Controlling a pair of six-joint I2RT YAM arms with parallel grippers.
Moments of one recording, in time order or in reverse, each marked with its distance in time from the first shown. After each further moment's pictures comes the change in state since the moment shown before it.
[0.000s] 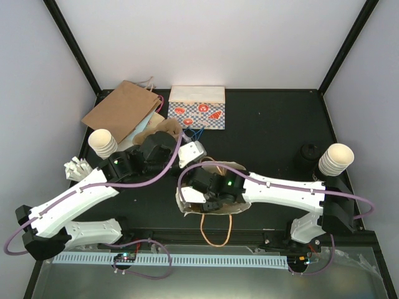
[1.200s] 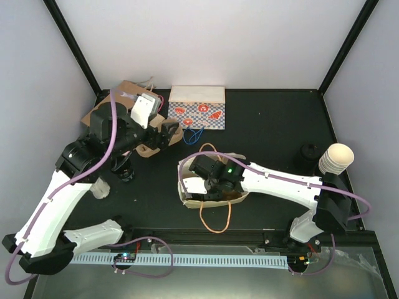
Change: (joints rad) left arm 0.327 -0.030 0.299 -0.055 -0.110 -0.198; right arm -0.135 0.045 0.054 -0.029 -0.161 -0.079
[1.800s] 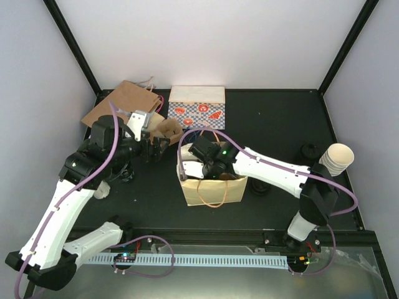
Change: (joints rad) left arm 0.205 -0.109 -0.222 -0.037 0.175 -0.101; right arm -0.122 0.119 0.146 -0.074 -0.116 0.070
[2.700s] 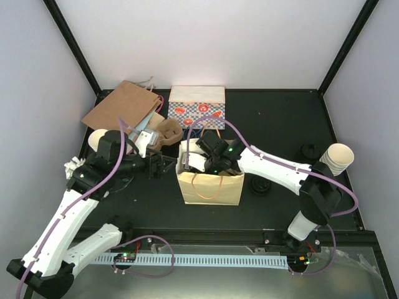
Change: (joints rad) left arm 0.003 -0.124 -0.254 0.067 0.260 -0.048; right arm -0.102 -0.002 -0.093 0.174 -0.175 0.117
